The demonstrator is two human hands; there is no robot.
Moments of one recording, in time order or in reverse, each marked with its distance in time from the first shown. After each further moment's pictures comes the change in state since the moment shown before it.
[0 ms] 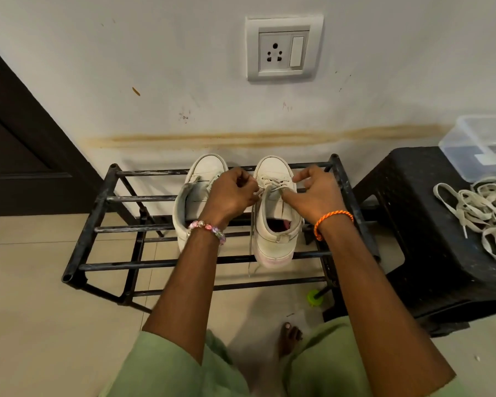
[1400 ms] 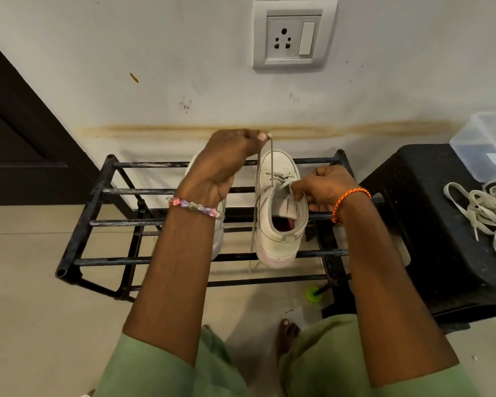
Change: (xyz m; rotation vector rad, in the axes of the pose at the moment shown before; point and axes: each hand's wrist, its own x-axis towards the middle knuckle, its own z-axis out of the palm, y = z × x) left_hand -0.006 0.062 -0.021 -0.334 -0.086 -0.028; right_hand 0.021 -0.007 -0.017 0.217 -0.253 0.288
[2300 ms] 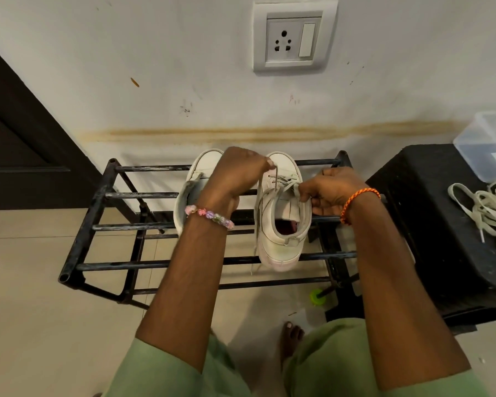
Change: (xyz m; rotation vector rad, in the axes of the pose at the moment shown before) left_hand 0.003 -0.014 0.010 0.313 0.089 -0.050; right_hand -0.003 -0.004 -0.007 0.044 -0.040 0.042
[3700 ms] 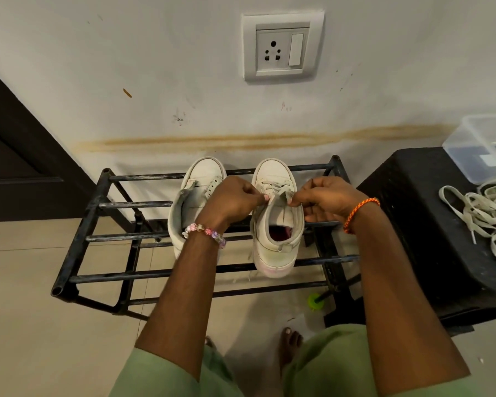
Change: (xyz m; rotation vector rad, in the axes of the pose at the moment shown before) left_hand 0.010 -0.035 0.005 0.322 -0.117 0.005; right_hand 0.004 0.006 -0.008 0.025 -0.167 -0.009
